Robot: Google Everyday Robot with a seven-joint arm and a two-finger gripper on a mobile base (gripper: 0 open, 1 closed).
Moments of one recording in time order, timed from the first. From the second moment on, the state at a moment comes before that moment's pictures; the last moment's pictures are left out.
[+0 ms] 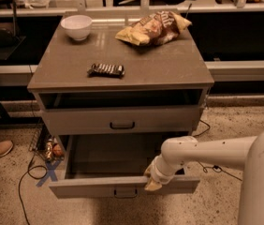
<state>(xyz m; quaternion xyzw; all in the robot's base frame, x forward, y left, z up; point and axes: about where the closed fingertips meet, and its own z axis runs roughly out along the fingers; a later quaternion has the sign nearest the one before) 0.480 -0.077 0.406 -0.68 0.71 0.14 0.11</state>
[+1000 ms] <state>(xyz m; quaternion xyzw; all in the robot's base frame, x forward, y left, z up) 0.458 -0.074 0.403 -0.66 0.72 0.16 0.13</state>
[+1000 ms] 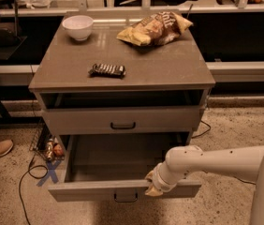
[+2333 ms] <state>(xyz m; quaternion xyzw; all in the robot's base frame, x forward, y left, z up) 0.455 -0.072 0.400 -0.66 0.72 0.16 0.13</state>
